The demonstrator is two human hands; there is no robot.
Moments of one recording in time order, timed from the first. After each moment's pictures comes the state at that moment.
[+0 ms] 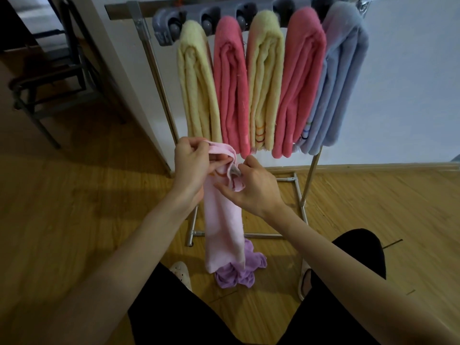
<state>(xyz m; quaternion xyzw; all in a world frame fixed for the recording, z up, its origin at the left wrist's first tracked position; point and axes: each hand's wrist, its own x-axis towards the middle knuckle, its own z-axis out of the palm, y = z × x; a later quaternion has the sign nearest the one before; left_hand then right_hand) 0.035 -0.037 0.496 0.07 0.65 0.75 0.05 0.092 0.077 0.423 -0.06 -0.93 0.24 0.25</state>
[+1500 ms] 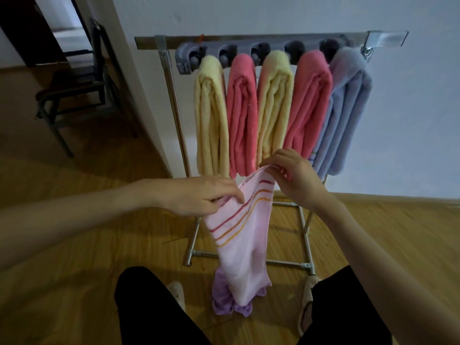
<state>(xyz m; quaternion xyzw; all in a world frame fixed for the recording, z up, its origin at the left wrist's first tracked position) 0.011 -0.070 0.539 0.61 0.76 0.07 0.20 0.089 0.159 0.483 0.11 -0.92 0.26 0.28</state>
